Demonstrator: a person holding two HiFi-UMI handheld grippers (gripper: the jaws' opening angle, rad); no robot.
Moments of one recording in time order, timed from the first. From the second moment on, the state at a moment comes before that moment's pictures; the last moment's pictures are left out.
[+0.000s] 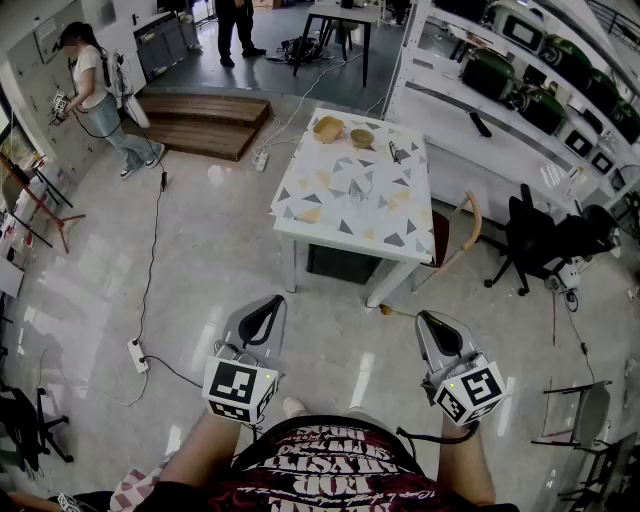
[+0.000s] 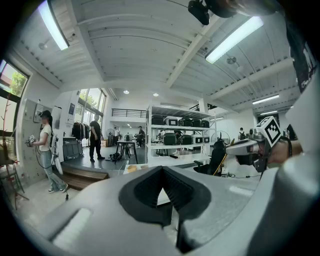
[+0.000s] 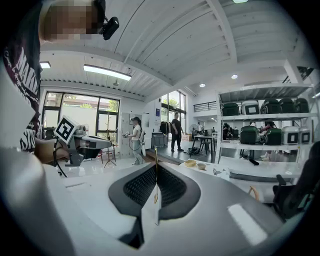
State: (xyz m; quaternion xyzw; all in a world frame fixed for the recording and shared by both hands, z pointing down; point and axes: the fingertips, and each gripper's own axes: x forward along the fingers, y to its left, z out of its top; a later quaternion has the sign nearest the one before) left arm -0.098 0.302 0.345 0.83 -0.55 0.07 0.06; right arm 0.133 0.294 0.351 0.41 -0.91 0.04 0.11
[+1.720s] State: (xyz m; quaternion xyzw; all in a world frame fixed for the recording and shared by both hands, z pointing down) left arm -0.101 0.177 0.386 0.81 -0.56 0.11 0.09; right arm 0.135 0.134 0.381 0.38 -0.91 0.10 0.09
